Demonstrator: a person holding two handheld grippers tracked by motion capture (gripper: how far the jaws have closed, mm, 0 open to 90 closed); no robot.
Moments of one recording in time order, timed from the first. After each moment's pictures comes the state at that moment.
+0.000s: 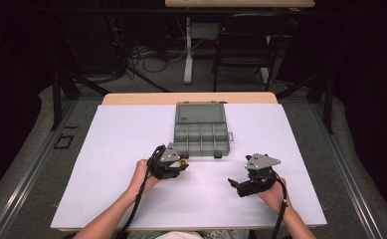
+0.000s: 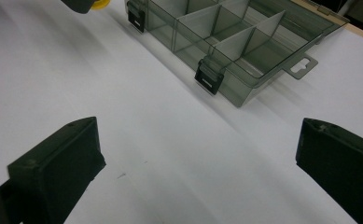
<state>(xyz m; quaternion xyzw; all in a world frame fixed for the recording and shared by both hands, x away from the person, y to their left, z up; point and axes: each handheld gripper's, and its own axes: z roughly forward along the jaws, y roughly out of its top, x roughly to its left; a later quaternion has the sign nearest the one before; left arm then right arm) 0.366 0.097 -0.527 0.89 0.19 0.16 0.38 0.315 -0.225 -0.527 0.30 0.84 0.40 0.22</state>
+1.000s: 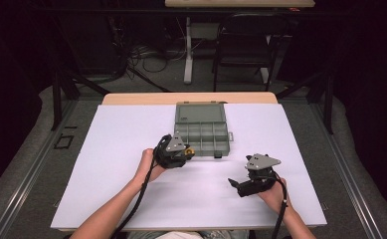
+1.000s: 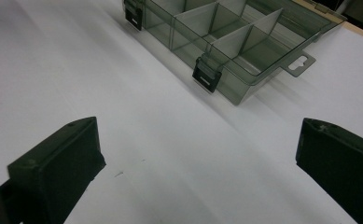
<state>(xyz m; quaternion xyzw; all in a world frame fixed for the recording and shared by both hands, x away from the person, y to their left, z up) 0.389 0.081 -0.509 0.89 0.18 0.17 0.39 0.315 -0.225 -0.528 0.30 0.84 0.40 0.22</state>
